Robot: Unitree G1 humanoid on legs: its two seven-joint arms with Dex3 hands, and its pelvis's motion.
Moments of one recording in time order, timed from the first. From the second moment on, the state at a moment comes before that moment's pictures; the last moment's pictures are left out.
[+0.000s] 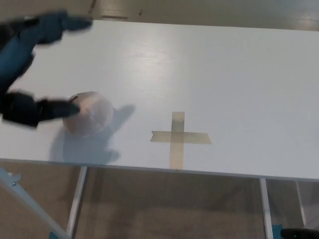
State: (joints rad) left_arm -0.19 0.60 0.25 -0.57 0.34 0.08 -0.52; right_arm -0.40 -0.30 -0.17 1.33 -0.06 0.05 0.05
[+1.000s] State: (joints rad) left_arm 0.54 0.45 0.20 -0.15 0.22 -0.17 -0.52; right_arm -0.28 -0.30 -0.13 1.33 -0.07 0.05 0.04
